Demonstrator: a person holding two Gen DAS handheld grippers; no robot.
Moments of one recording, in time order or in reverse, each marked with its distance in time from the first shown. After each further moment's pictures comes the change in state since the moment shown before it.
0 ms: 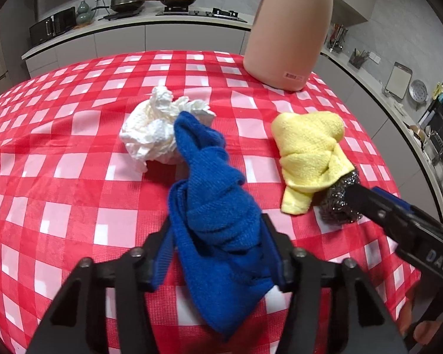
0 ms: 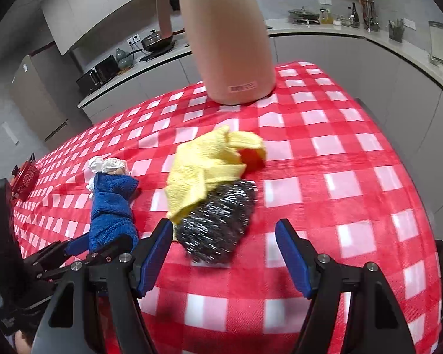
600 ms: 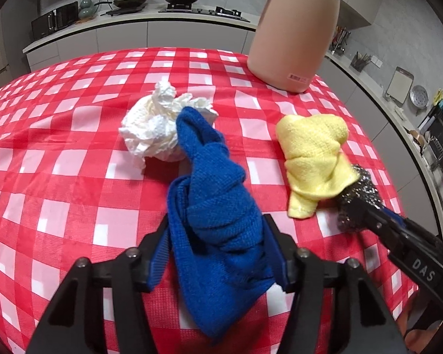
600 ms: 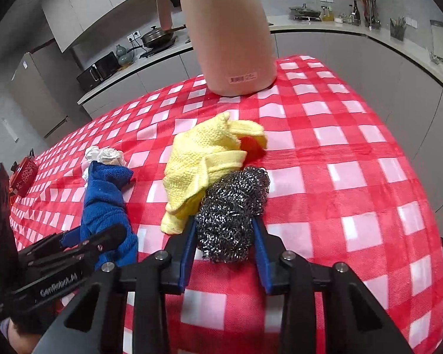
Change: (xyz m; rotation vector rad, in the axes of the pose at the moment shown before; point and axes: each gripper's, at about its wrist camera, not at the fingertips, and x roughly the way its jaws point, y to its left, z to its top) left arm 0.008 0.002 0.006 -0.030 0.010 -0.016; right arm 0.002 -0.005 -0.009 -0.003 0.007 -0.007
